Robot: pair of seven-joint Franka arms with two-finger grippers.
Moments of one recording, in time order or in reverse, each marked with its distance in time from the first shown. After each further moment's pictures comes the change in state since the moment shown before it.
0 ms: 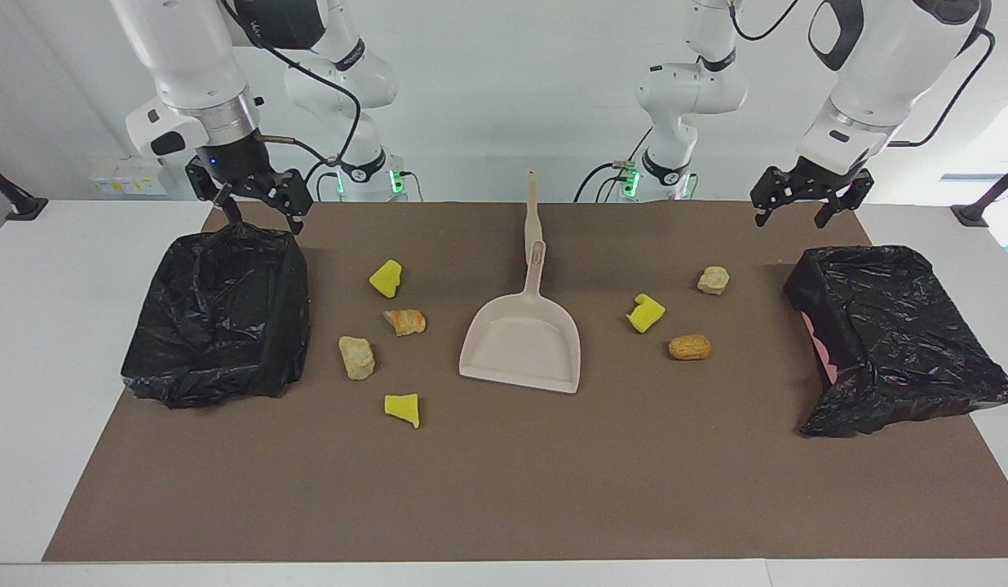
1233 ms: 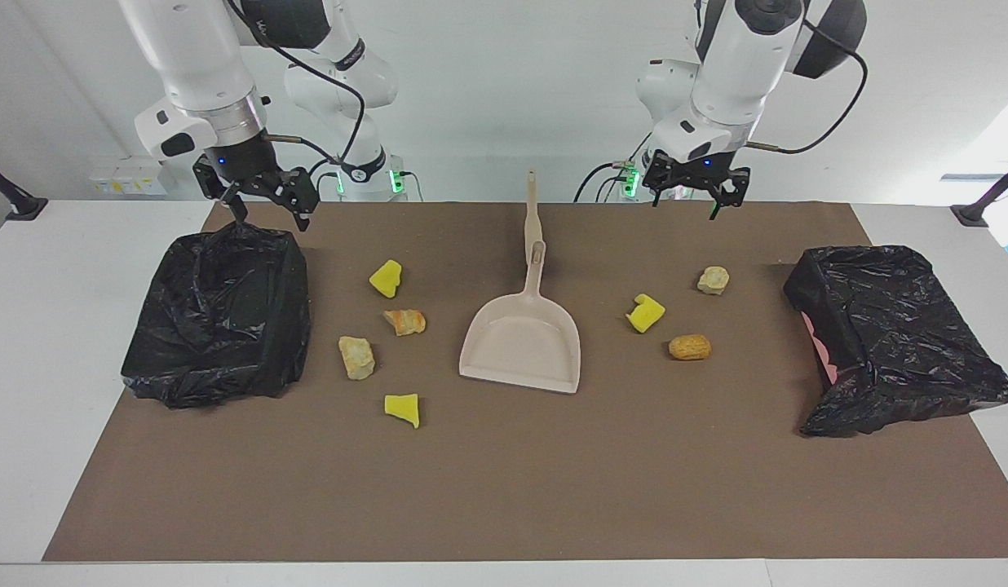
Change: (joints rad) left arm -0.328 -0.039 -0.017 -0.098 -0.006 -0.037 -0.015; right arm 0.006 -0.003 0.015 -0.010 0.007 -0.008 0.003
